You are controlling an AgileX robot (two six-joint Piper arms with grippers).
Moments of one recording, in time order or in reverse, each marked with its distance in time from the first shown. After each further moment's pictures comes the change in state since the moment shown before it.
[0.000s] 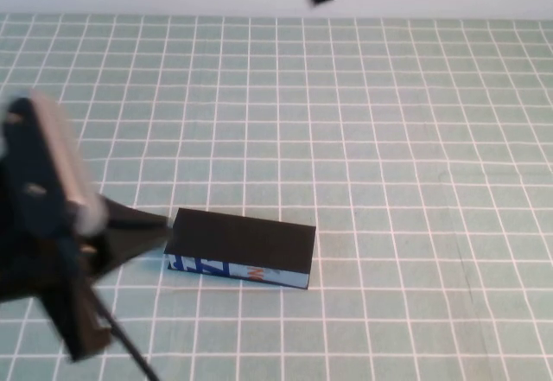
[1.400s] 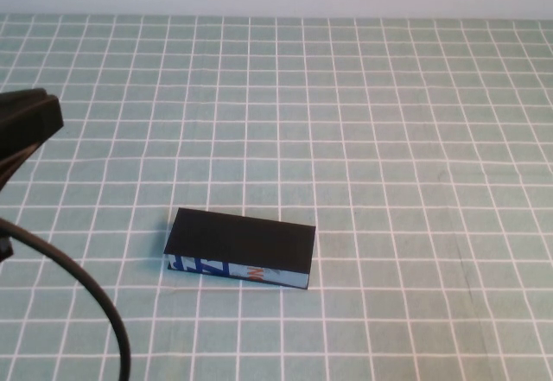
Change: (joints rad) right arm -0.012 -1.660 1.526 -0.804 -0.310 1.008; left arm 0.353 -0.241 -0.033 -0.369 0.041 -0.169
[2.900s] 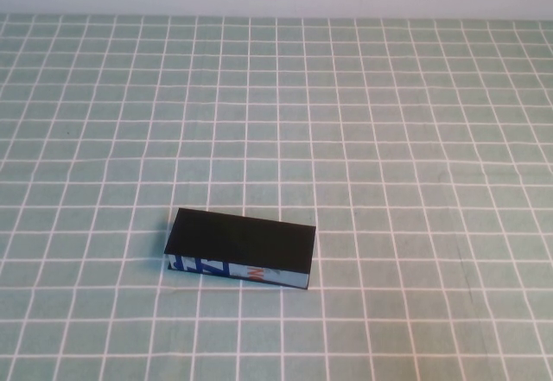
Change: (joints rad) right arm 0.000 -0.008 0.009 0.000 0.006 0.002; left arm -0.081 -0.425 0.312 0.768 -0.315 -0.803
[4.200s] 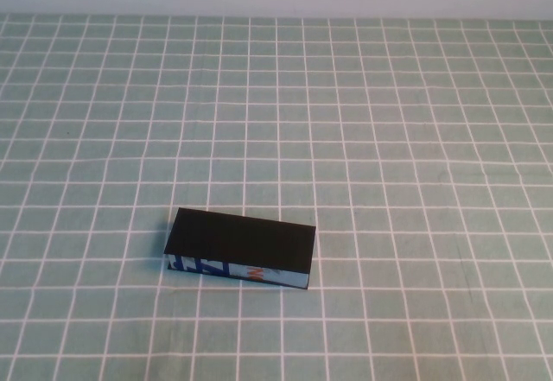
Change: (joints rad) right arm 0.000 0.000 0.000 0.000 0.002 0.000; left arm 0.000 -0.259 0.480 0.512 -0.050 -0.438
